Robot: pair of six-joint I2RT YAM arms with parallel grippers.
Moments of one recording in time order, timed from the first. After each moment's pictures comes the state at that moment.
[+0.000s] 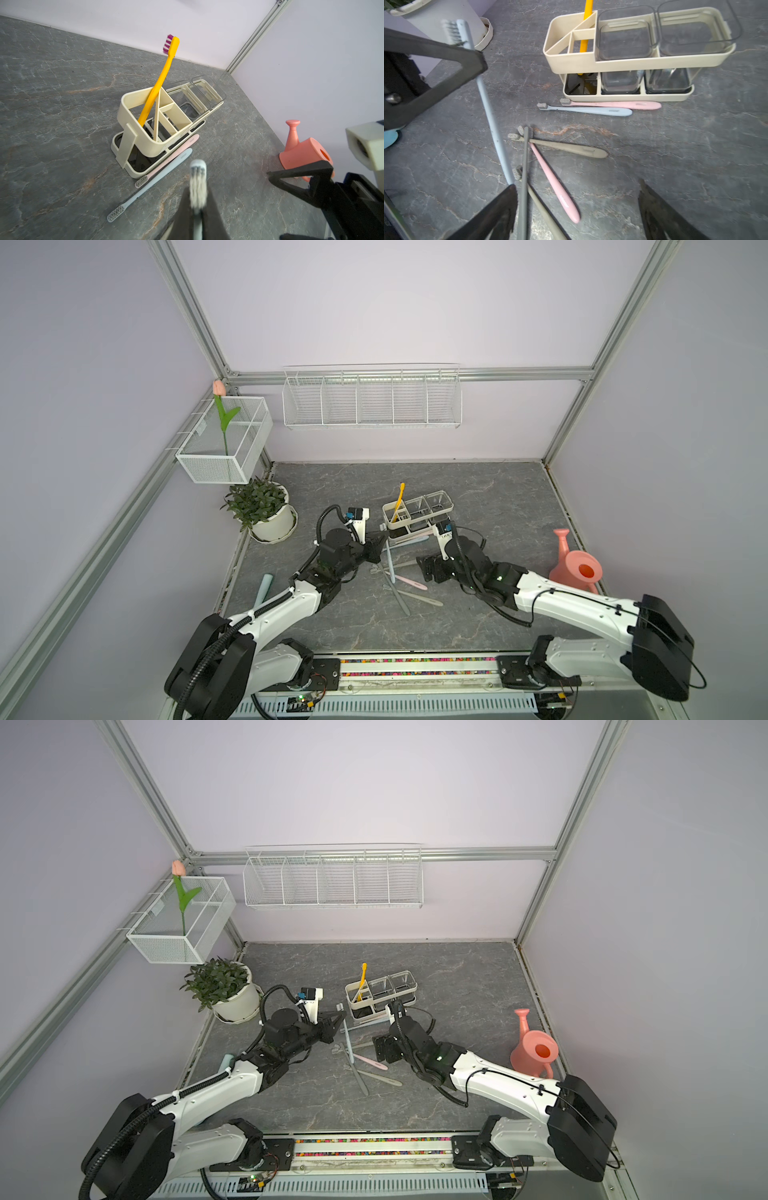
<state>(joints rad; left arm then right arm) -0.57 1.19 0.48 0.42 0.23 -0.48 0.92 1.22 0.73 -0.18 0.24 0.45</state>
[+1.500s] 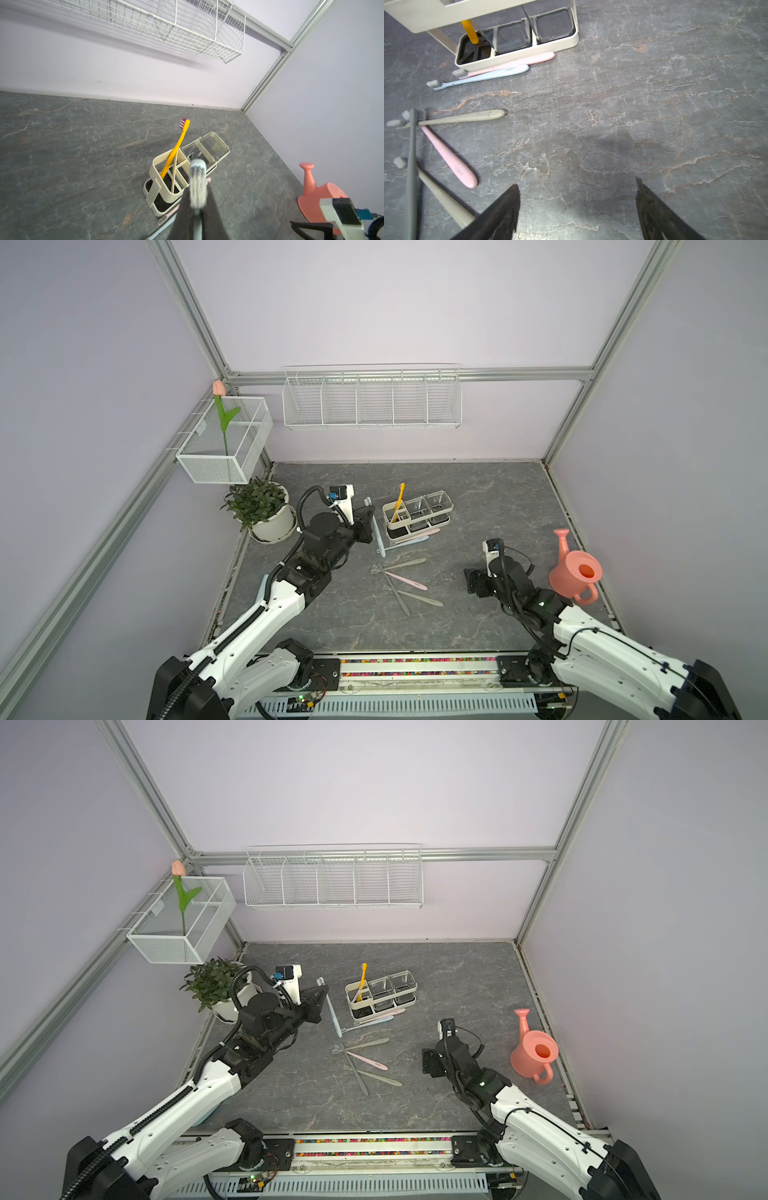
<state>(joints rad) -0.57 1.02 0.73 0.12 0.01 -0.41 0.69 0.85 0.39 -0.29 0.28 0.43</state>
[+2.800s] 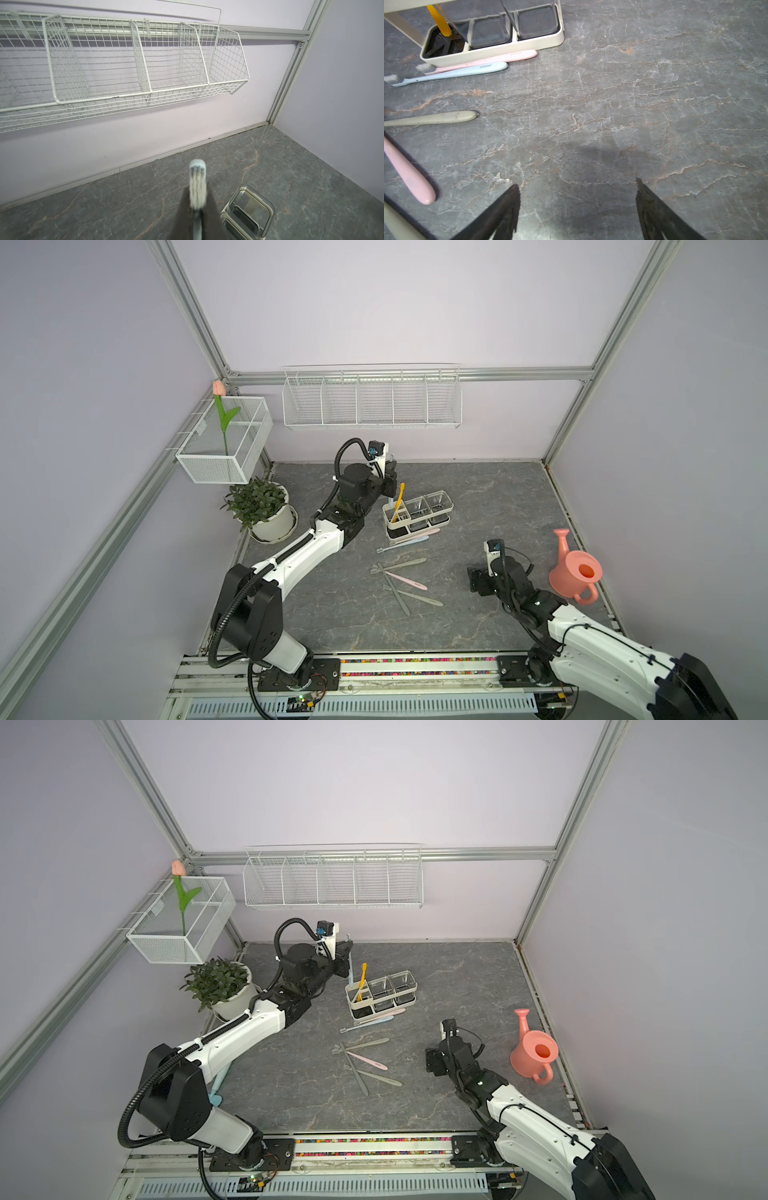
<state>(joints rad) -0.57 1.55 1.17 0.30 -0.02 -0.04 0.62 0.90 0.32 -0.16 0.30 0.34</state>
